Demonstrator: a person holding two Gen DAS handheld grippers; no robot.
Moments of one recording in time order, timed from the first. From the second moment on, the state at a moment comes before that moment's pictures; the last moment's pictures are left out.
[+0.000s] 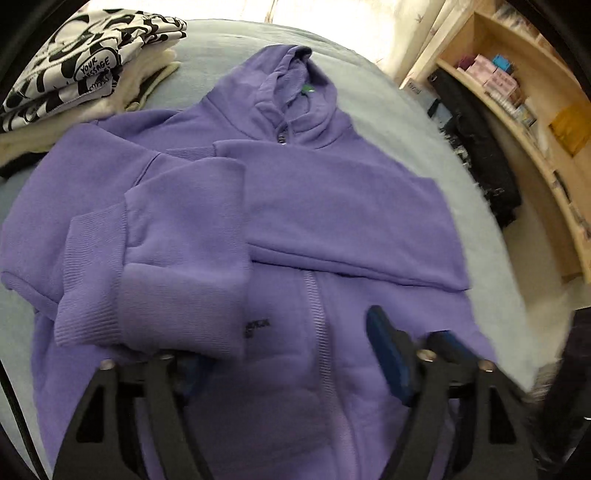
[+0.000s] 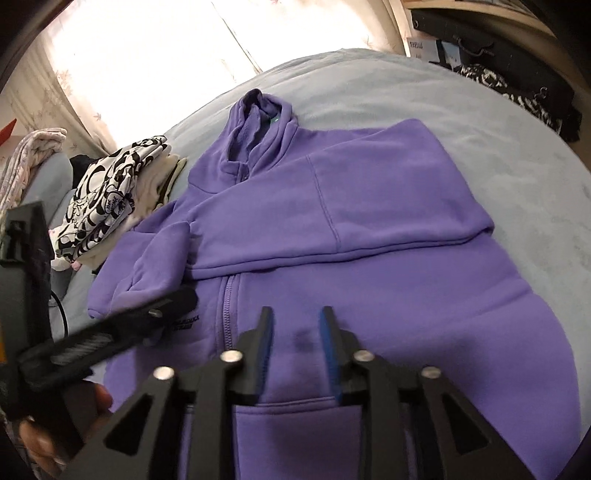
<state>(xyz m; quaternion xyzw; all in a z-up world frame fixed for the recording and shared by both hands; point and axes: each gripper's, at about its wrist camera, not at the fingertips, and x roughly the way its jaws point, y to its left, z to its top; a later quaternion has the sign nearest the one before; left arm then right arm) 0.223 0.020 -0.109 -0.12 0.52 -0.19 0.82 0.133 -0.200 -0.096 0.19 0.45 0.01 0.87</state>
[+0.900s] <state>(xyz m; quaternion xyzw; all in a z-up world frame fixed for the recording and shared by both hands) 0.154 0.065 -0.126 -0.07 0.48 -0.26 0.84 0.154 -0.146 -0.057 0.14 0.43 0.16 0.88</state>
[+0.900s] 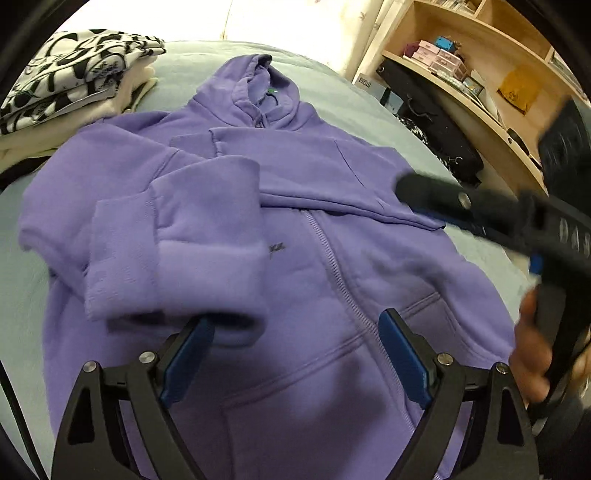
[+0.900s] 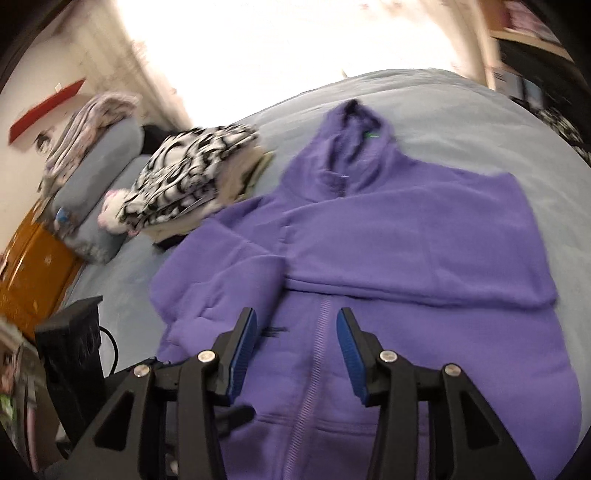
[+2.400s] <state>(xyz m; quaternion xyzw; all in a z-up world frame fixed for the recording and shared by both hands) 0.132 0.174 -0.126 -0.15 0.48 -0.14 0.85 0.197 -0.192 -0.063 0.11 0.41 -0.01 0.90</state>
